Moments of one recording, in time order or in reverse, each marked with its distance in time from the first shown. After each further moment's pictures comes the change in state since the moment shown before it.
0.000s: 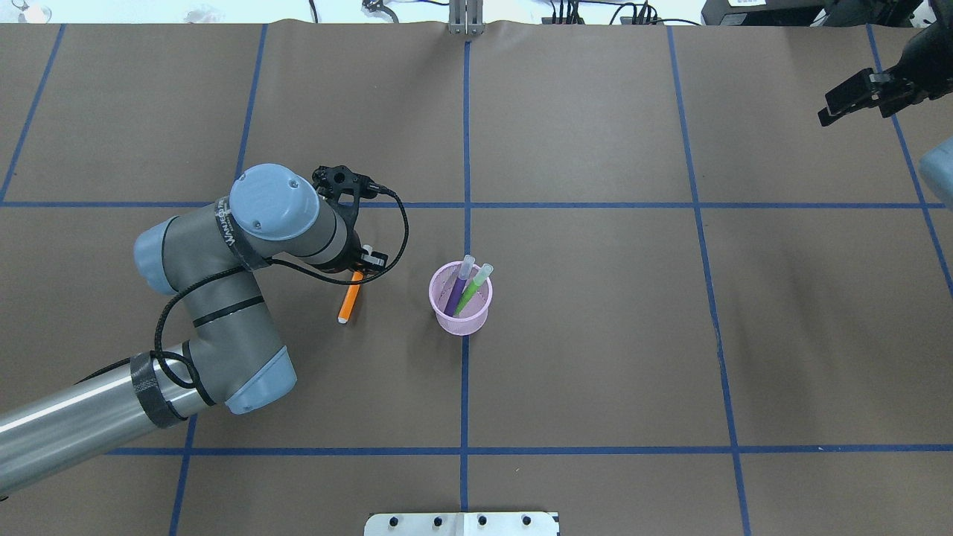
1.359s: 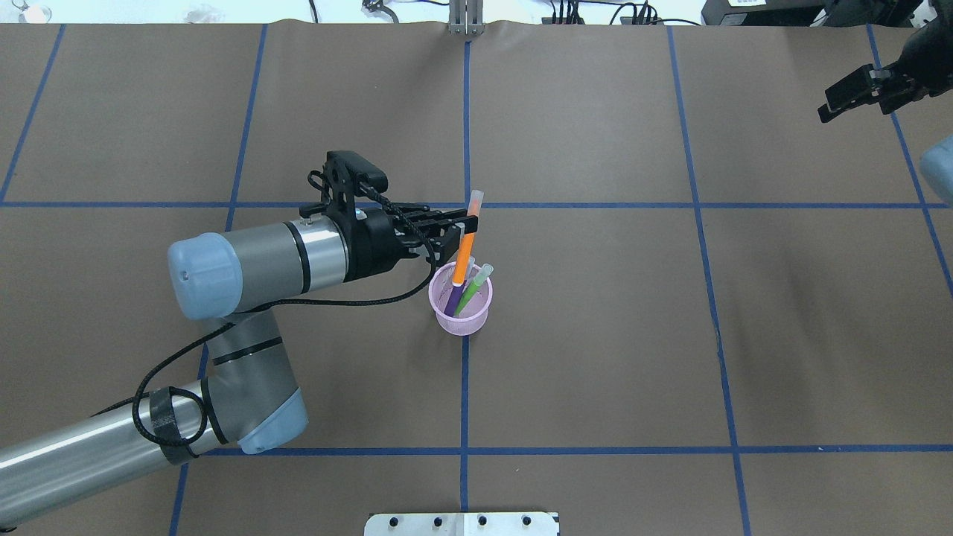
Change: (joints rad) left arm 0.108 0.004 0.071 -1.033 0.259 0.077; right arm 0.002 0.006 0.000 0.002 -0.003 0.011
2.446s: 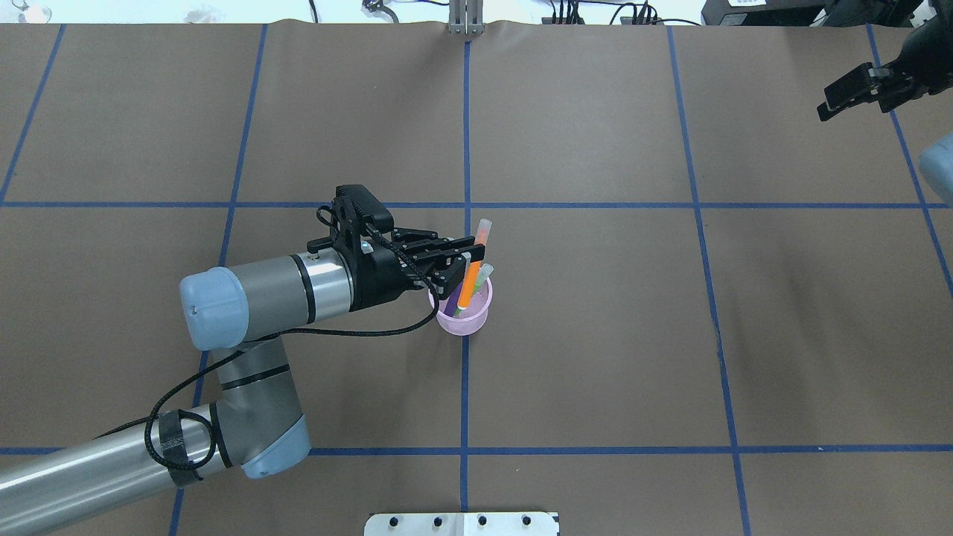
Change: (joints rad) left arm 0.039 0.006 0.029 -0.071 0.018 0.047; right arm 0.000 0.003 0.000 -0.001 -0.001 0.000
